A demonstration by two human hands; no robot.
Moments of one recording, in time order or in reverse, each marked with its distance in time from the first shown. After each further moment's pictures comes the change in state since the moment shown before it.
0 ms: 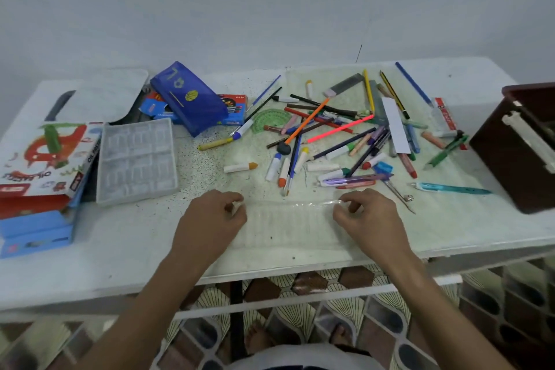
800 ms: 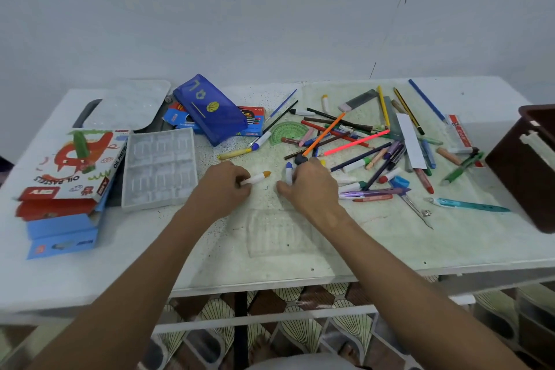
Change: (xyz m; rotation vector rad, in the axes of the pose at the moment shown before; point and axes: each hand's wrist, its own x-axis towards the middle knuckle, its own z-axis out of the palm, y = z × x) left_hand 0.078 -0.013 -0.020 0.219 -0.107 0.145; right_hand 0.068 -0.100 0.078 -0.259 -0.153 -0.075
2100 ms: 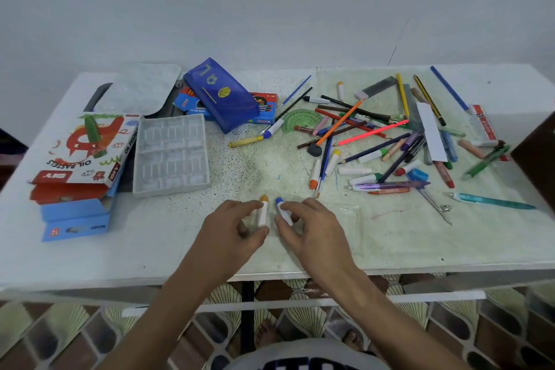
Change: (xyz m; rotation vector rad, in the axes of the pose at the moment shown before) left_hand -0.103 0.004 0.016 -0.361 0.044 -0.048; right_hand -0.096 -0.002 0.012 0.345 0.029 -0.233
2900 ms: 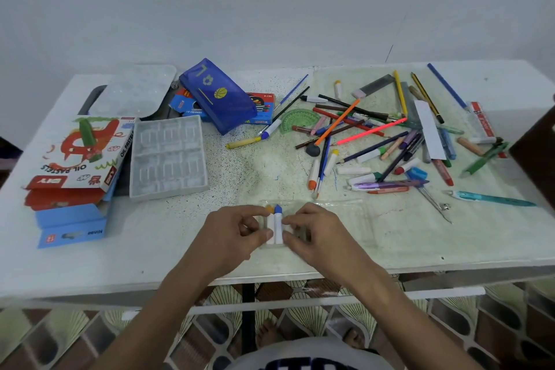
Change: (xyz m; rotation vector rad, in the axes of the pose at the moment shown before) left_hand 0.012 0.004 -0.003 -0.209 -0.167 -0.168; right_hand 0.004 0.016 -0.014 0.047 -0.250 -0.075
